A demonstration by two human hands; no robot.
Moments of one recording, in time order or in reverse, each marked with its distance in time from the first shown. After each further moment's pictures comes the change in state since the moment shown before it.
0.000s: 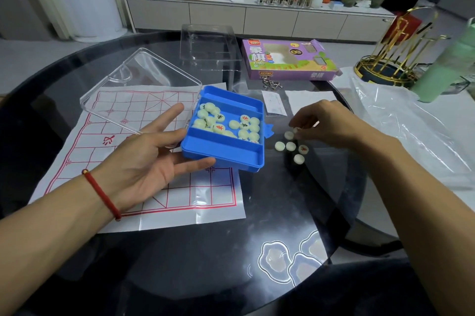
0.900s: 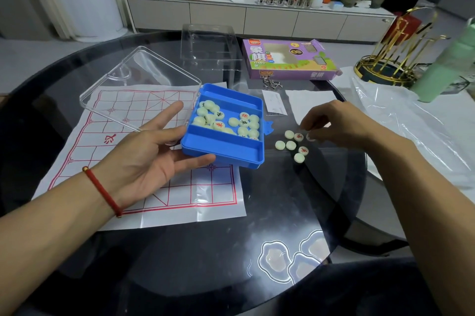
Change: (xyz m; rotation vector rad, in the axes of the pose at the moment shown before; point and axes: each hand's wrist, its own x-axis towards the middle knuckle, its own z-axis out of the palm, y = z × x) left_hand -0.002 0.002 -0.001 -0.010 0.005 -0.004; right_hand -0.012 0.012 -0.008 0.050 -0.043 0.072
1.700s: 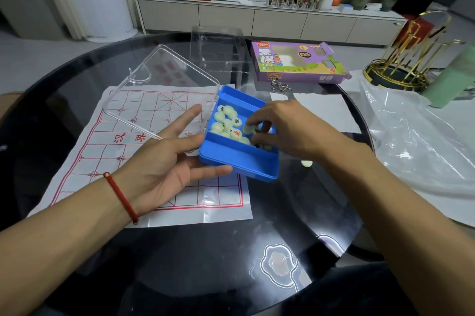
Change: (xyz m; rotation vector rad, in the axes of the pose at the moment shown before) left_hand -0.006 -0.009 0.011 0.011 -0.067 -0.013; right_hand 0.005 -0.124 0.024 -0.140 0.059 -0.323
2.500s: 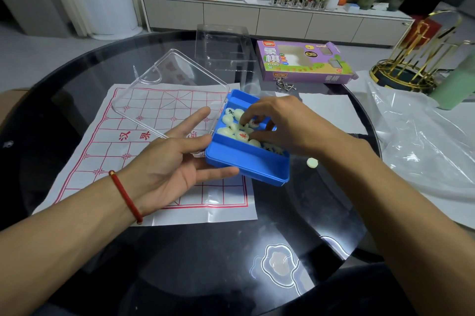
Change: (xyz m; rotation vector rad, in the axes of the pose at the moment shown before) left_hand -0.002 0.001 0.001 0.017 -0.026 -0.032; right_hand 0.009 -0.010 -0.003 0.040 0.002 -0.078
